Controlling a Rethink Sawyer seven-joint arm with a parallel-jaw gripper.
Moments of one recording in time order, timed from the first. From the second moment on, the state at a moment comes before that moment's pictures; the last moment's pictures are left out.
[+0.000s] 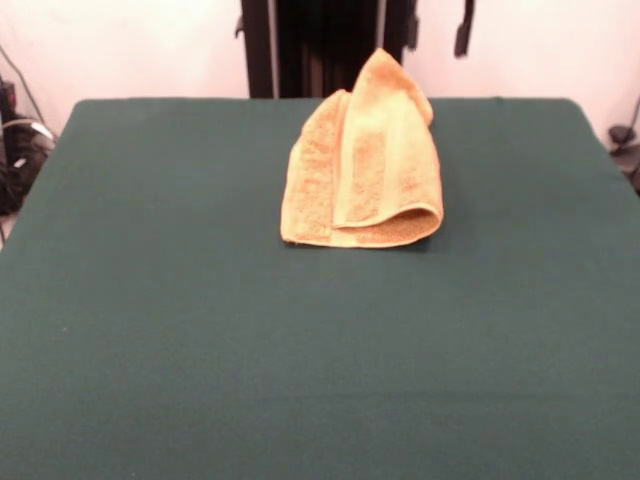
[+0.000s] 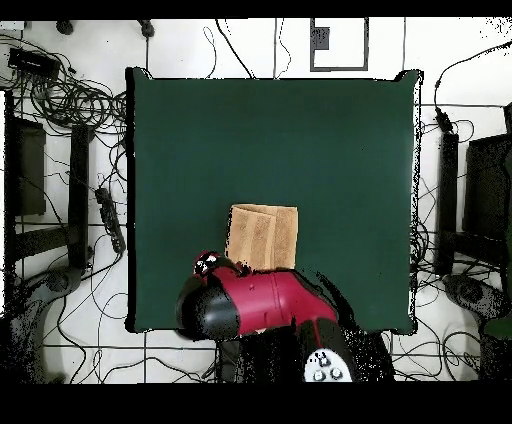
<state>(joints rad) -0.20 -0.95 0.18 2.08 -0.30 0.39 2.39</state>
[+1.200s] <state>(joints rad) -0.31 -0.57 0.17 1.85 -0.38 0.32 2.39</state>
